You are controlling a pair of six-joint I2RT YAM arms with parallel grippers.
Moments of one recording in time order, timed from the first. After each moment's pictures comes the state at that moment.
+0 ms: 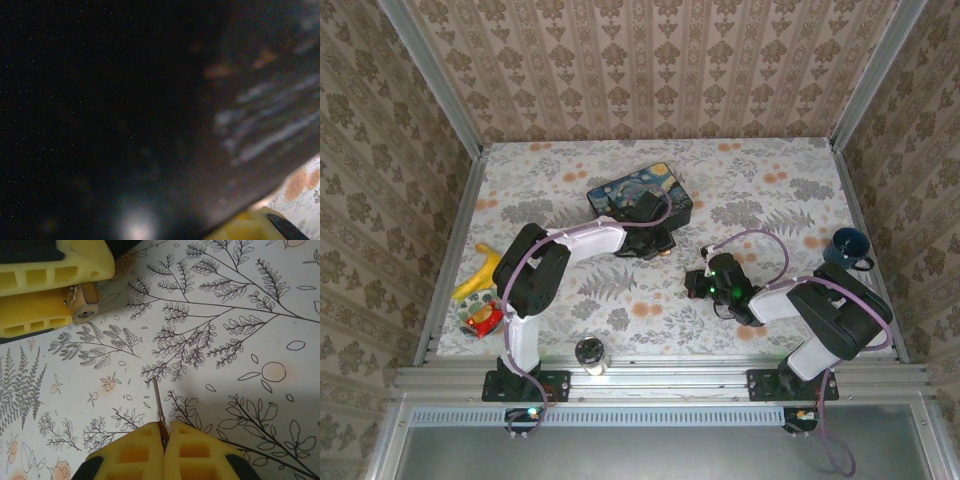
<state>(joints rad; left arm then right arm) -0.78 1.98 1.33 -0.37 0.16 -1.04 0.59 1.57 0.35 0.58 -0.06 0.63</state>
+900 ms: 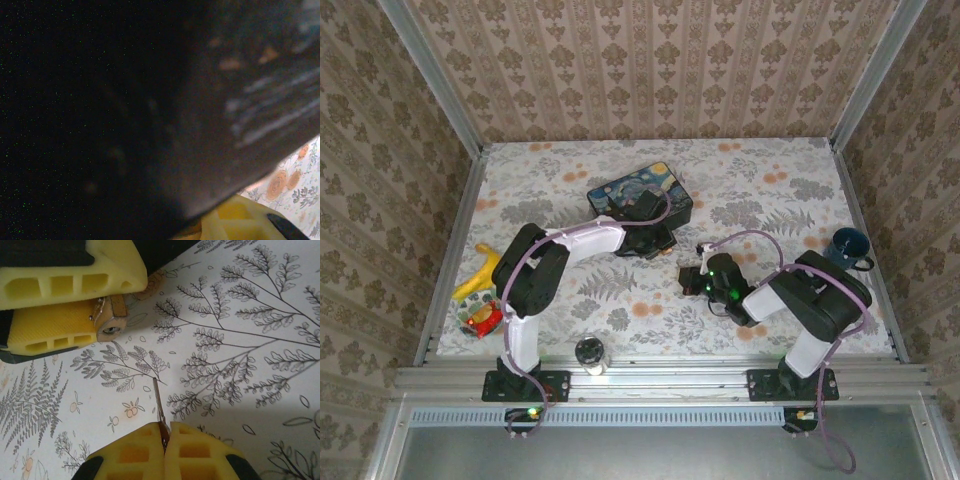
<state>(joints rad) -0.78 1.98 1.33 -0.35 0.18 -1.11 0.59 1.71 0.36 0.81 -0.10 0.63</state>
